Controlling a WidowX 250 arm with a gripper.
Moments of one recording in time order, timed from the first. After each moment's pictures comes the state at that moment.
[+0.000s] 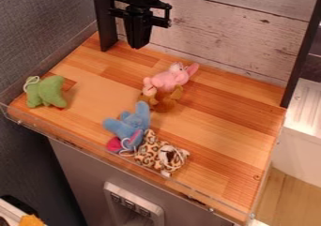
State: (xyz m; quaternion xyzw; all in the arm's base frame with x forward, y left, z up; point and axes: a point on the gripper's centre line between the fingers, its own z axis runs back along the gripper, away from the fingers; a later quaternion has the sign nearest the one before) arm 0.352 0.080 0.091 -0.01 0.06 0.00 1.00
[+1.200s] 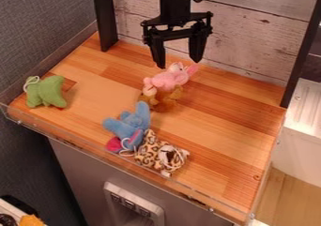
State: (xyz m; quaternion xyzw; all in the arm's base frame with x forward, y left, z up) arm 0.362 0.021 0.072 -0.01 0.04 0.39 0.92
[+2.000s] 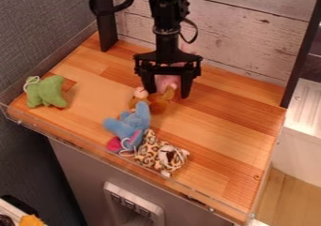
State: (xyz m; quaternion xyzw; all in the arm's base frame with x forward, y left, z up) arm 0.346 0.032 0.016 -0.02 0.03 0.20 0.98
